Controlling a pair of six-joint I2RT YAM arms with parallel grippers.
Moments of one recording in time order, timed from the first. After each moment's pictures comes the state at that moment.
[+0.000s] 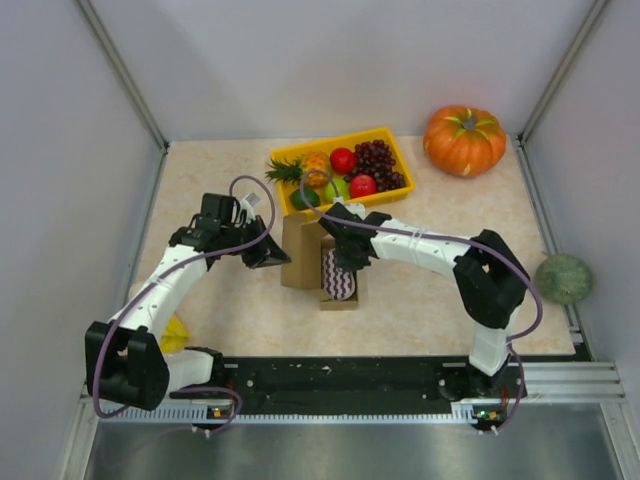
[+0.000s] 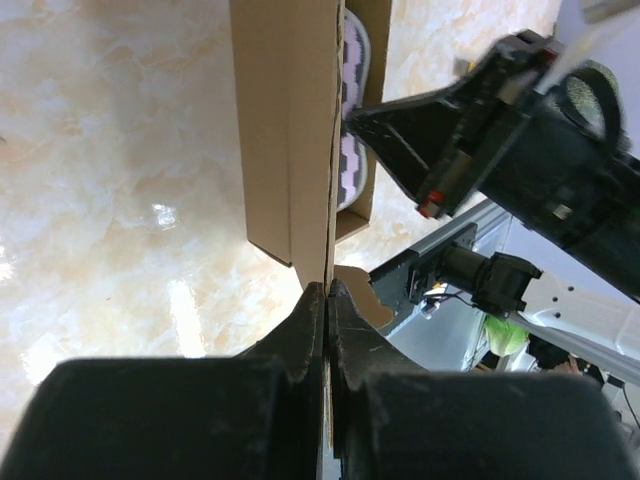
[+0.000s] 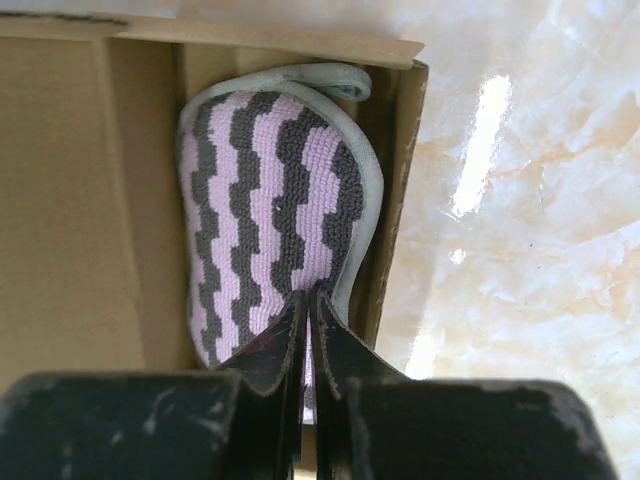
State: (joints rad) left arm -0.21 1.23 0.91 -0.58 0.65 -0.63; right arm 0.87 1.86 1.35 -0.67 0.23 0.73
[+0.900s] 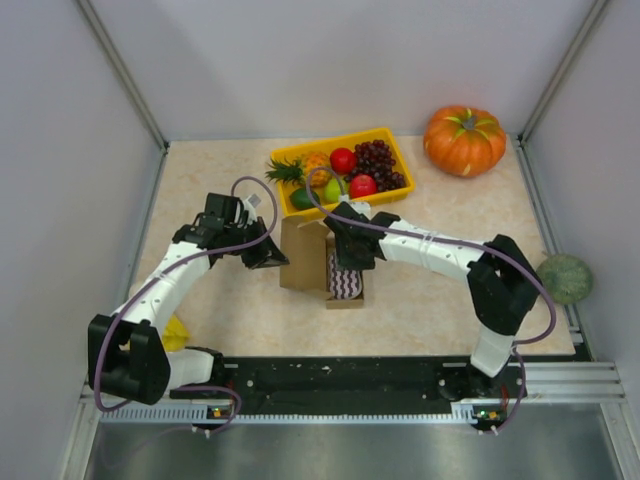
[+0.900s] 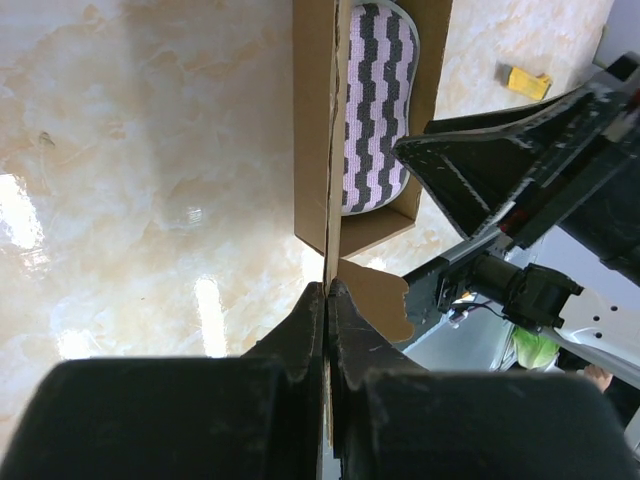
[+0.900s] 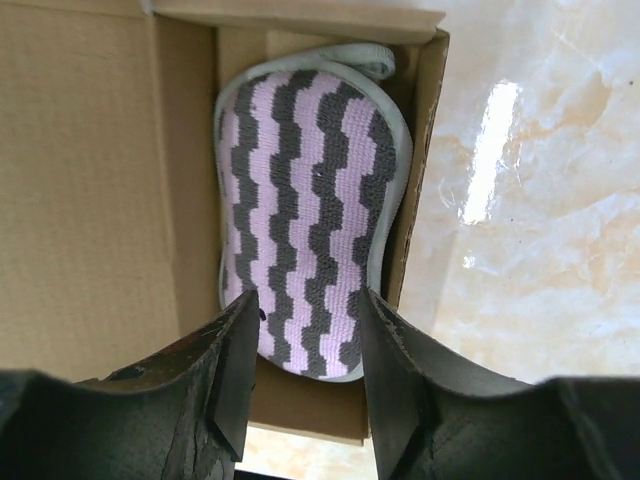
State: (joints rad) left arm -0.22 1.26 0.92 -0.61 0.57 -0.59; right arm 0.87 1.76 1.32 -0.68 0.23 0.74
